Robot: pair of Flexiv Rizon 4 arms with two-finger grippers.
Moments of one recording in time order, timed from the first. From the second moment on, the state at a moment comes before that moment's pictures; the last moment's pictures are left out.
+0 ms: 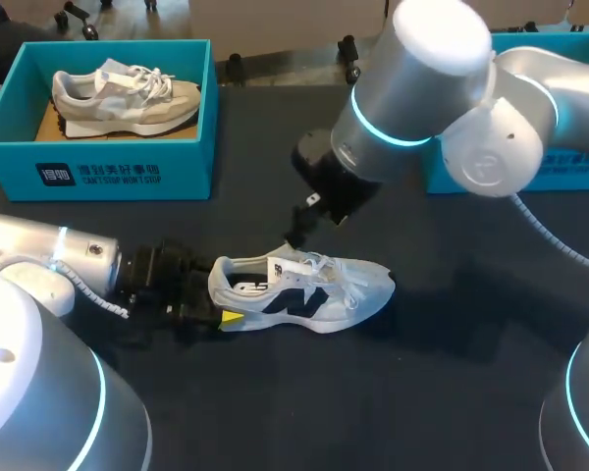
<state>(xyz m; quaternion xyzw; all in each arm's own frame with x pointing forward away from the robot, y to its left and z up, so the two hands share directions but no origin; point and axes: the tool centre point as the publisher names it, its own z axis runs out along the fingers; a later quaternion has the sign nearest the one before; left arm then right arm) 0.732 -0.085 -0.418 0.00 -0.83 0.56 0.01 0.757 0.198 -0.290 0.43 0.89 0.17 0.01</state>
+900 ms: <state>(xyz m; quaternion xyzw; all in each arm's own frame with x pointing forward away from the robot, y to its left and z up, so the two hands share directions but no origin) 0.732 -0.085 -0.418 0.00 -0.83 0.56 0.01 0.718 0.236 -0.273 0.65 0.75 0.10 0.02</state>
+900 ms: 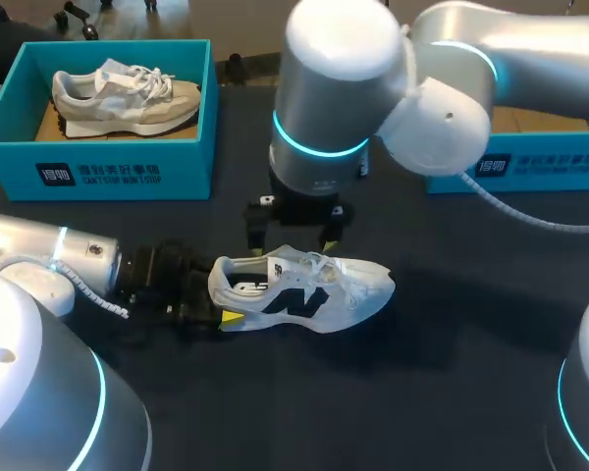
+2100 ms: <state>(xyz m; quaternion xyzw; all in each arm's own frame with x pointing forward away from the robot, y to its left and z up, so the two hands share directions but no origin) 0.732 -0.085 -0.418 0.00 -0.83 0.56 0.01 0.732 0.251 -0.334 0.72 0.69 -0.04 0.04</state>
